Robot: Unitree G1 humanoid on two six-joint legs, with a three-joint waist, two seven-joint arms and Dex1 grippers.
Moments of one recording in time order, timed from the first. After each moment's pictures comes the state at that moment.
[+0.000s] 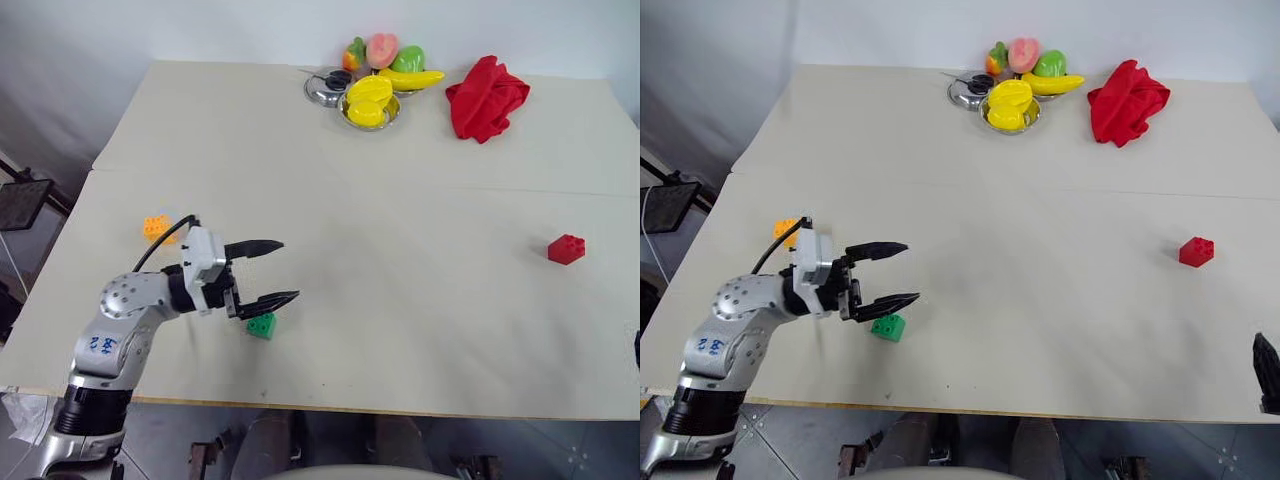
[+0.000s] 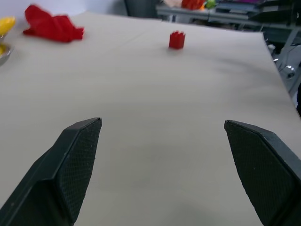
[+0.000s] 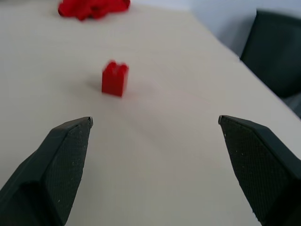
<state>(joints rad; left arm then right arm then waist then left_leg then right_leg) -0.24 0.59 0.04 -0.22 -0.53 0.28 -0.97 0.61 -0.44 -0.83 -0.33 0.65 0.12 0.49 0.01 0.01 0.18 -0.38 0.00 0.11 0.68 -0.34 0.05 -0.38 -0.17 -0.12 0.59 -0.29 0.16</state>
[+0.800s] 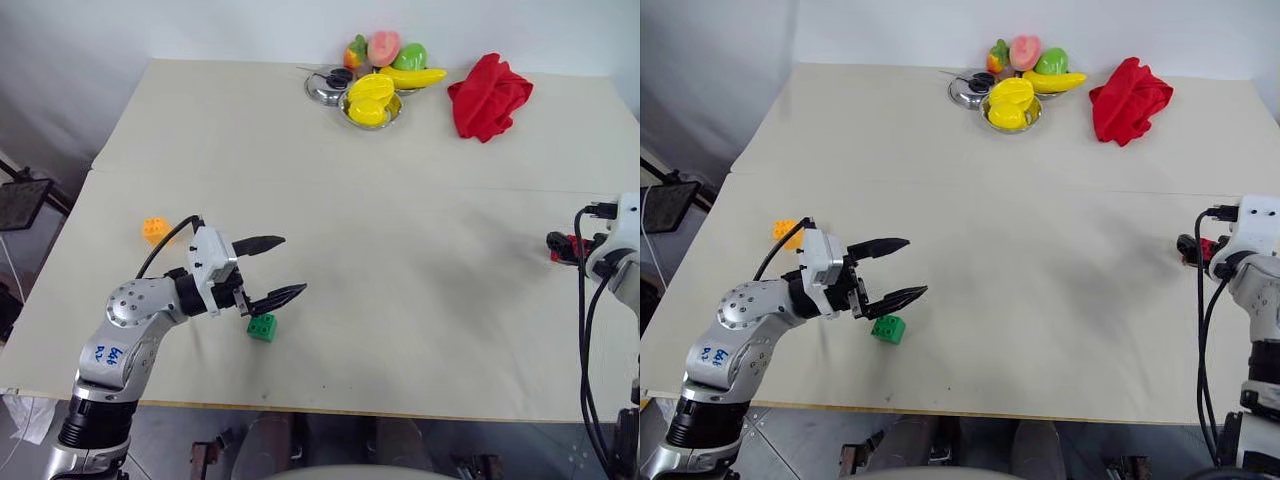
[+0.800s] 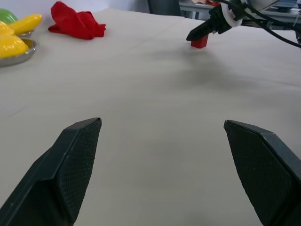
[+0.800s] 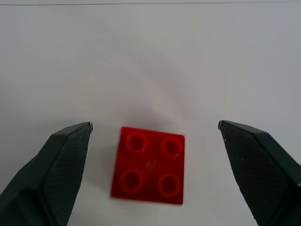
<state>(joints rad) -0.18 0.58 0.05 -0.35 -0.48 0.31 -0.84 -0.47 -0.83 -0.35 0.34 0.45 0.82 0.16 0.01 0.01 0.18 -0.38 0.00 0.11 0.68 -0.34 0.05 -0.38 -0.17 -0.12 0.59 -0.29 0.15</state>
